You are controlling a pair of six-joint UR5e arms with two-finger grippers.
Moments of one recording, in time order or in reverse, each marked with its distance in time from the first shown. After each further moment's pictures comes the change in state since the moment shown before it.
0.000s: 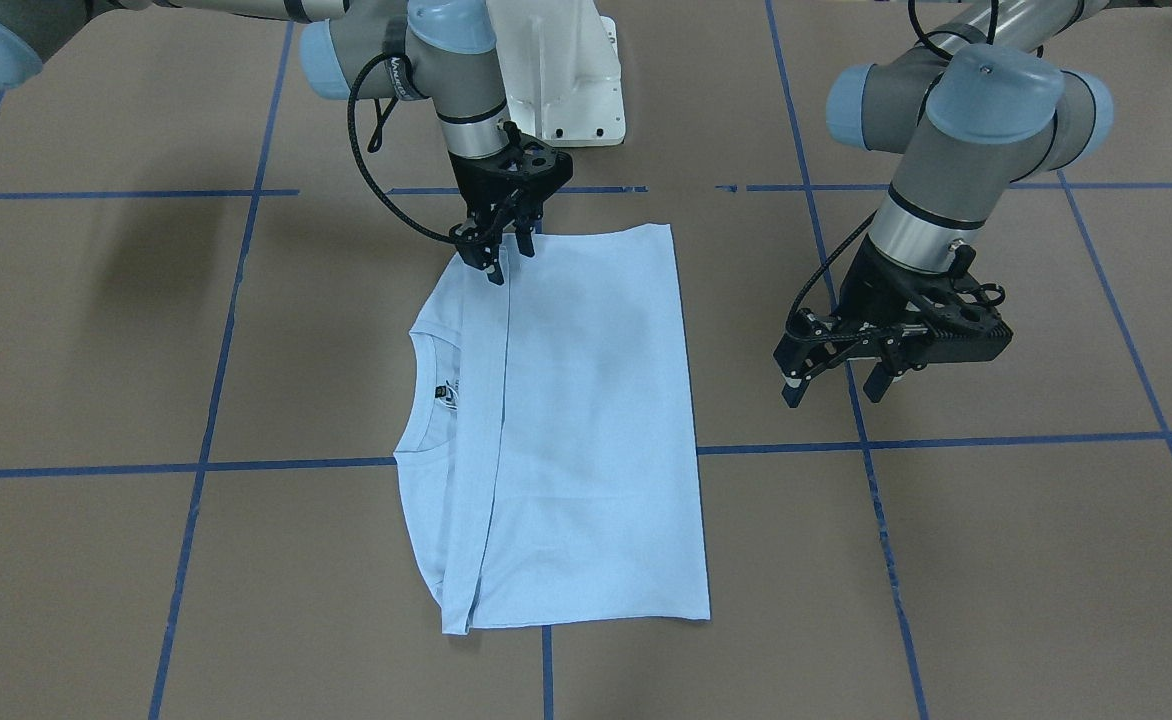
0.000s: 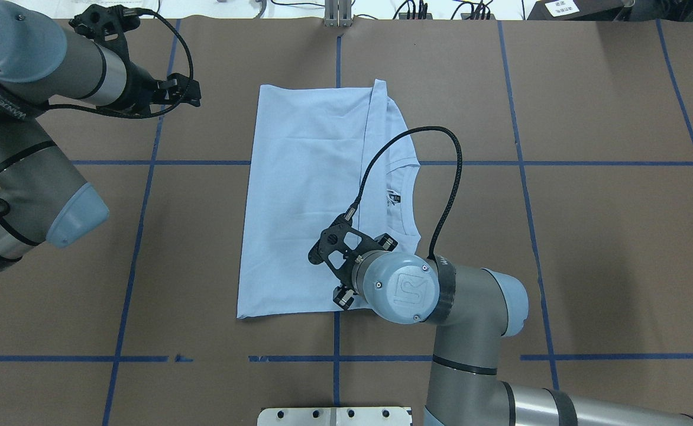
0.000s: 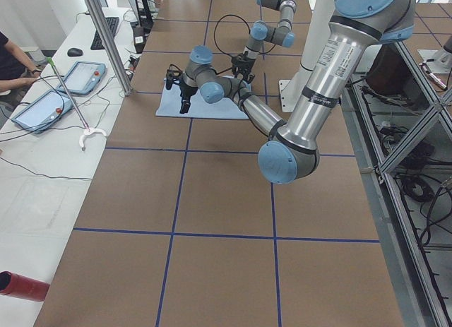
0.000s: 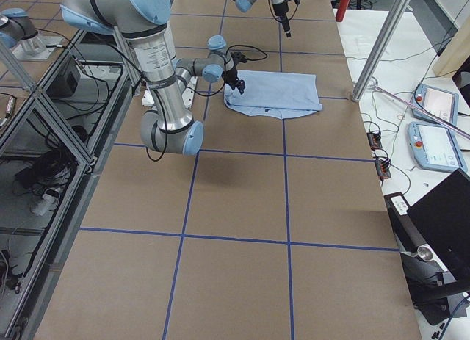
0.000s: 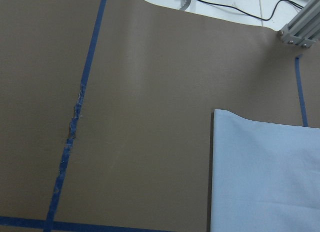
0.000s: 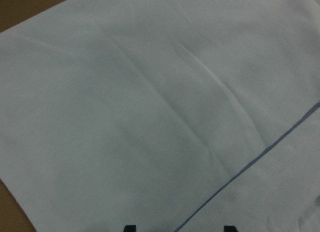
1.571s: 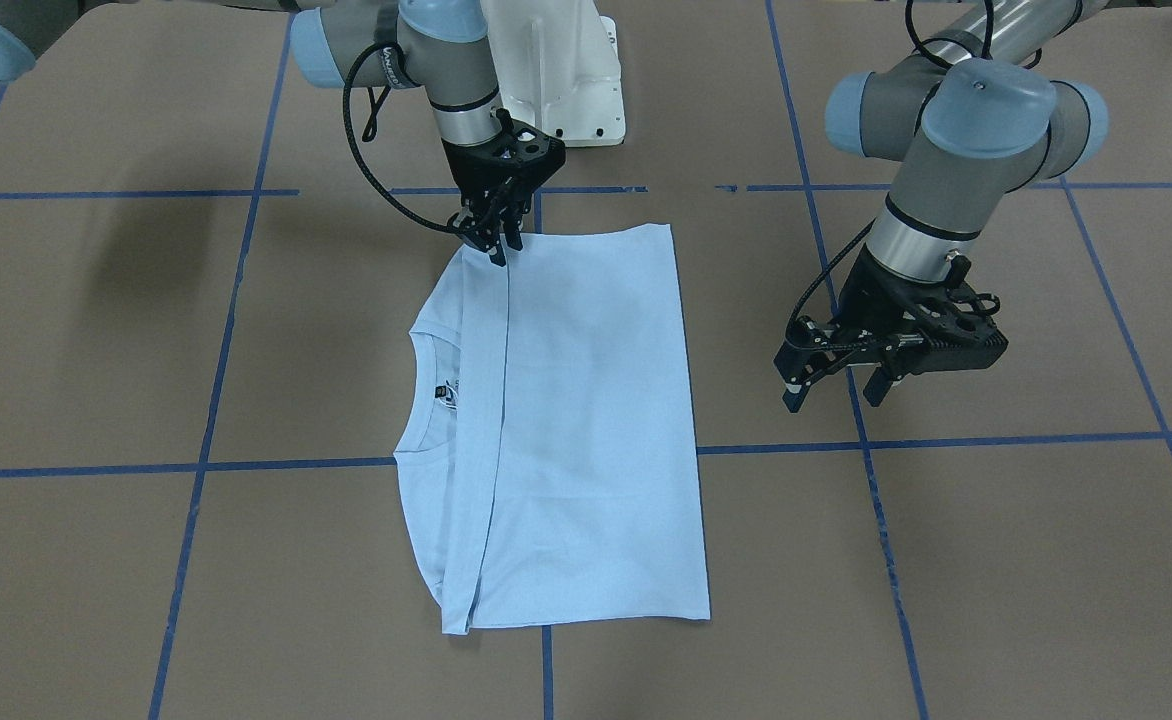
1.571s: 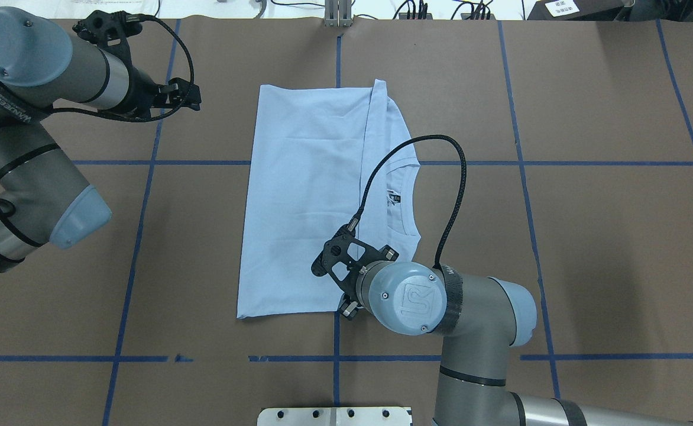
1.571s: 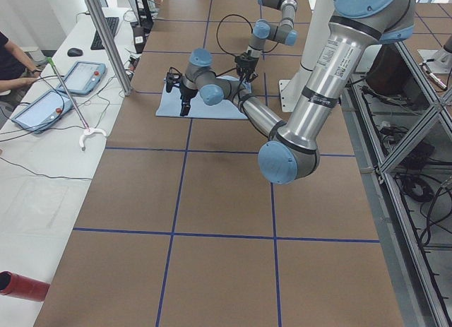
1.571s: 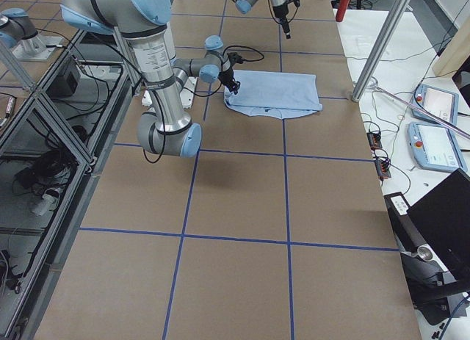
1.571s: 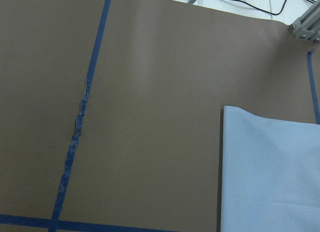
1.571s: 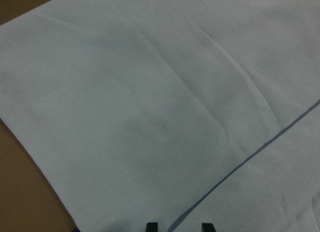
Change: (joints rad) left arm 0.007 0.002 0.018 -0.006 0.003 0.001; right arm -0.020 -0.011 0.024 -0.015 0.009 -0.002
